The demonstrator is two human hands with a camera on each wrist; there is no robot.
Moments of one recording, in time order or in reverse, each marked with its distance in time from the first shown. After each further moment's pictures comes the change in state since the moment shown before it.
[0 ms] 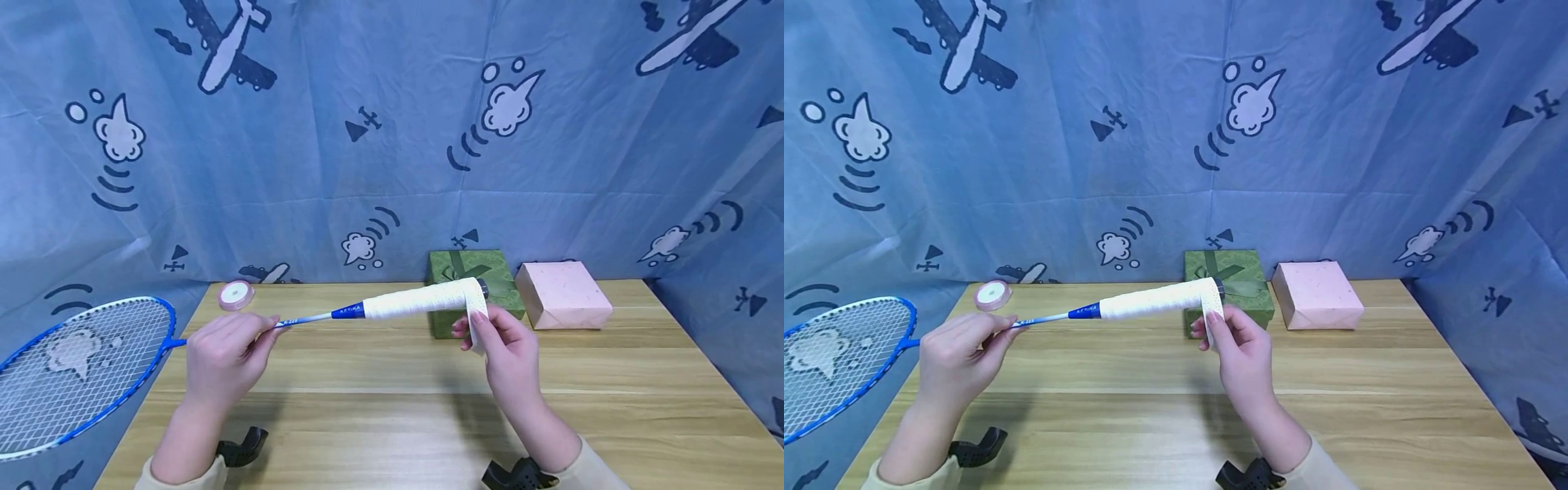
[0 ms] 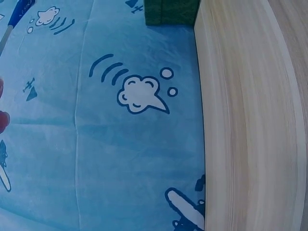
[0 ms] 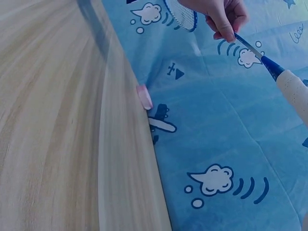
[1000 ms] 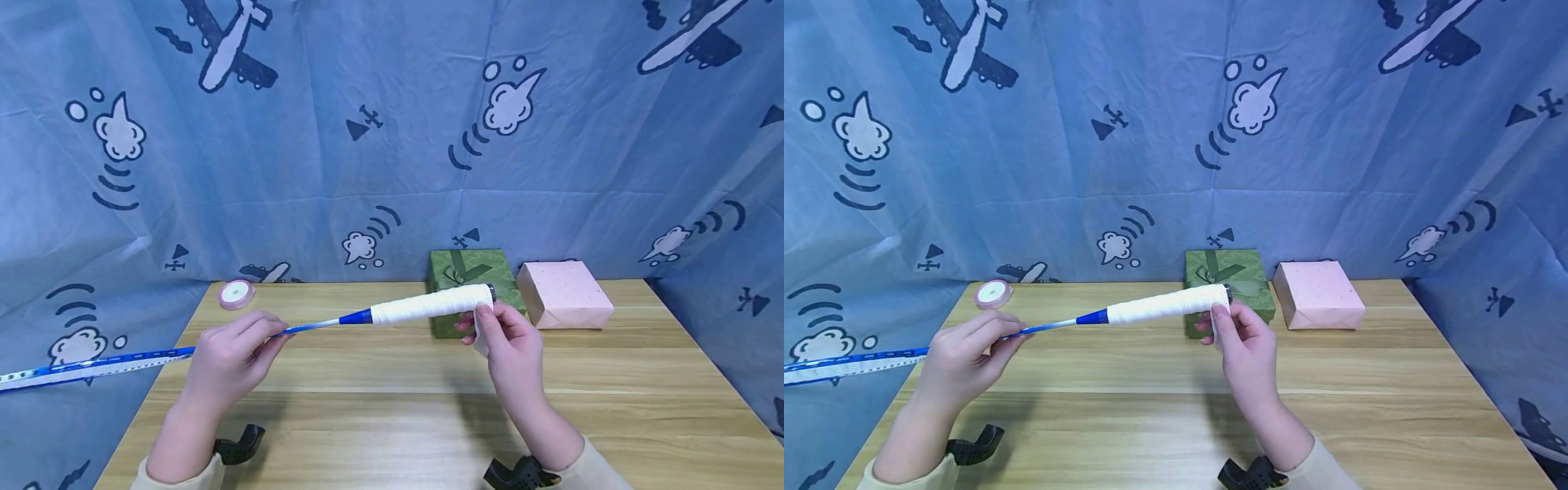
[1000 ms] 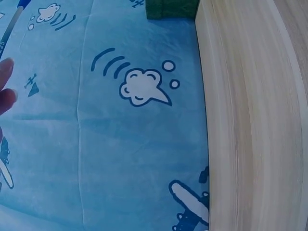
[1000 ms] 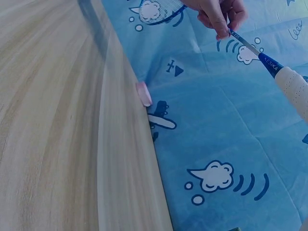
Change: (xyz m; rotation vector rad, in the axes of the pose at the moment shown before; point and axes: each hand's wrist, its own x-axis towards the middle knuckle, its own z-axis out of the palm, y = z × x) left_hand -0.001 -0.002 -0.004 -0.127 -0.142 0.047; right_hand 0.003 0.002 -0.001 -0.062 0.070 0.058
